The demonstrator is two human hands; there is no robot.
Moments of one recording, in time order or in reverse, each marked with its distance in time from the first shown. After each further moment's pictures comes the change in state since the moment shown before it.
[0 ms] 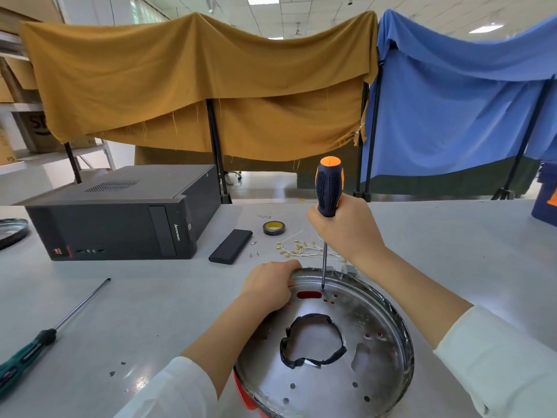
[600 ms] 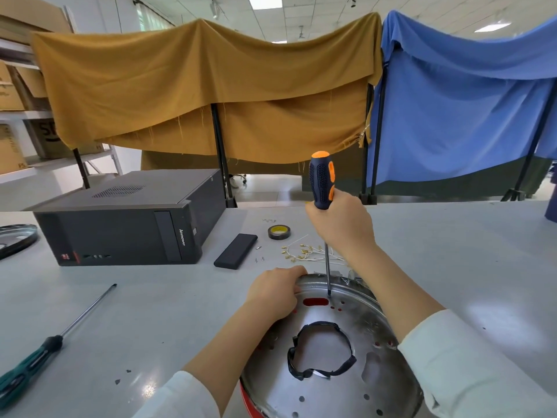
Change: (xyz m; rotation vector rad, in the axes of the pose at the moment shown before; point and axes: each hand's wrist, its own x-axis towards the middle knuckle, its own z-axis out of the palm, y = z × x) left_hand -0.001 0.000 0.002 -0.021 0.016 -0.009; right_hand 0.022 0.008 0.025 -0.114 0.061 0.104
